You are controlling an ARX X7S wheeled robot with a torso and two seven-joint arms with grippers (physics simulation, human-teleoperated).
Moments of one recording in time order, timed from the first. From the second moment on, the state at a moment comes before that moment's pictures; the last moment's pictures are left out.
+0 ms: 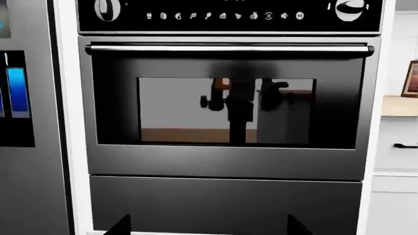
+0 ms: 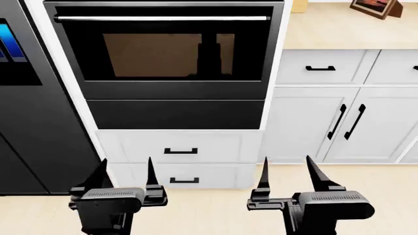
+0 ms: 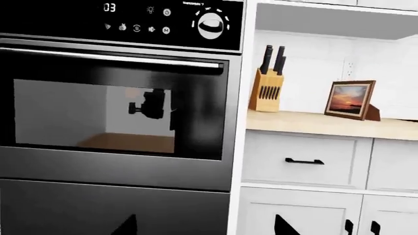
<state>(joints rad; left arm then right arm) 0.04 -0.09 0.05 0.23 -0.08 0.01 -0.11 -0.07 0.10 -0.08 -0.30 0.00 0.00 0.11</state>
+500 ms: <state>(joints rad) 0.08 -0.13 0.05 0.48 -0.06 0.12 -0.17 -0.14 0.16 -0.09 -0.60 -0.07 -0.10 0.17</state>
